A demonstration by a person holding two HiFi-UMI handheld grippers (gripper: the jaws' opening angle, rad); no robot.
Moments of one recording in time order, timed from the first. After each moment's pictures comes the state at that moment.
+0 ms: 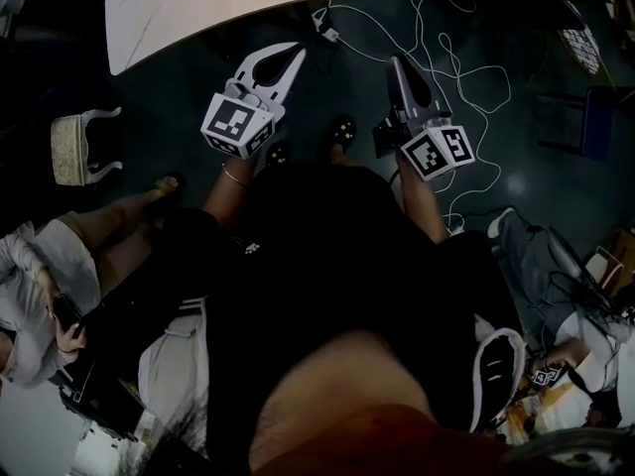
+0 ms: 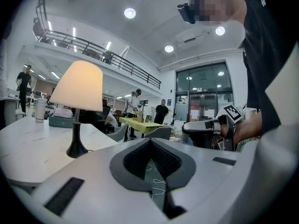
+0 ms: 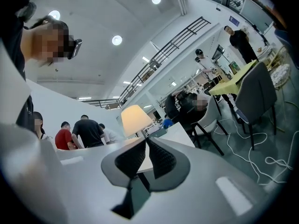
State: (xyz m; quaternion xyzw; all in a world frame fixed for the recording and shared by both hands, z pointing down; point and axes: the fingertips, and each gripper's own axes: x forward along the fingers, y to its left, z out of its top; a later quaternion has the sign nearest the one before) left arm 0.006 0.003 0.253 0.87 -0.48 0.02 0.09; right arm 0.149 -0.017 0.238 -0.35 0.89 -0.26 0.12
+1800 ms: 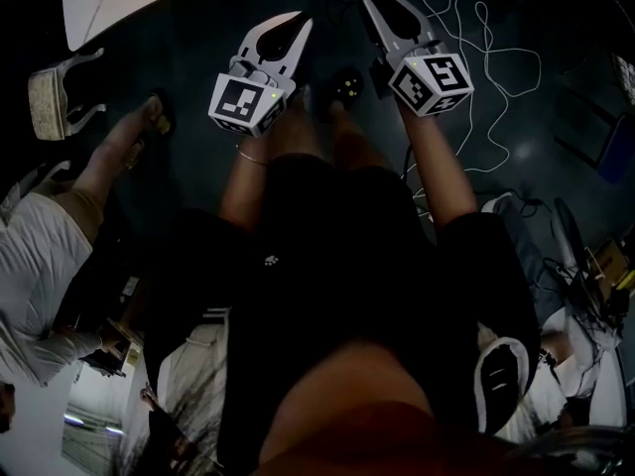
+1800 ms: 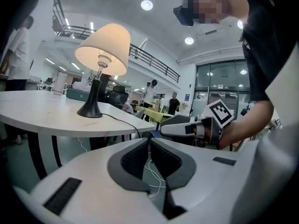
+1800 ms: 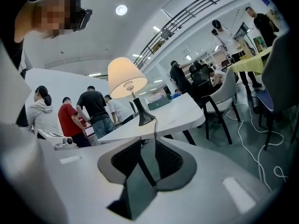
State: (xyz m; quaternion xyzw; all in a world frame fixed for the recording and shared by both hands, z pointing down) left arm 0.005 0.027 0.346 0.83 -0.54 0.00 0.14; right arm 0.073 -0.035 0.344 -0.27 0.94 -0.22 -0.02
